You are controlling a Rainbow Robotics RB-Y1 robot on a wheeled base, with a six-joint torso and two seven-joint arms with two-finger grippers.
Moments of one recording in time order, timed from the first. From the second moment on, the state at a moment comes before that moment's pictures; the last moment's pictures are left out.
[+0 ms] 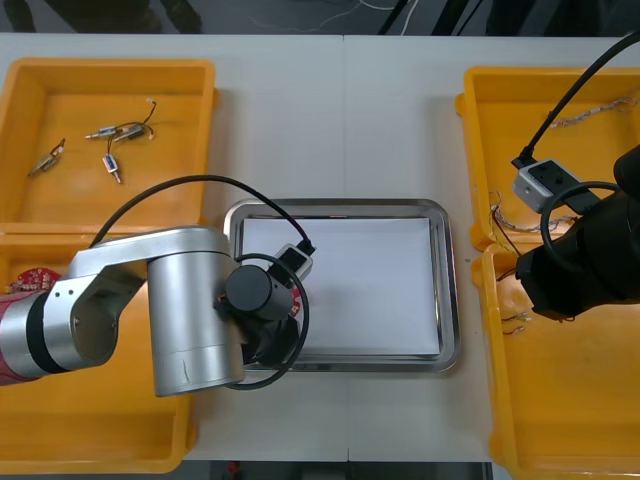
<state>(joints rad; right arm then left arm) -0.49 -1.04 0.22 -2.44 -1.12 1.85 0.94 -0.73 0.73 -1.06 -2.14 0.54 1.51 -0.79</state>
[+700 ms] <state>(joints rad) -0.49 -1.04 0.22 -2.44 -1.12 1.86 0.94 -0.73 0.72 -1.14 -2.13 0.49 1.49 -0.79</state>
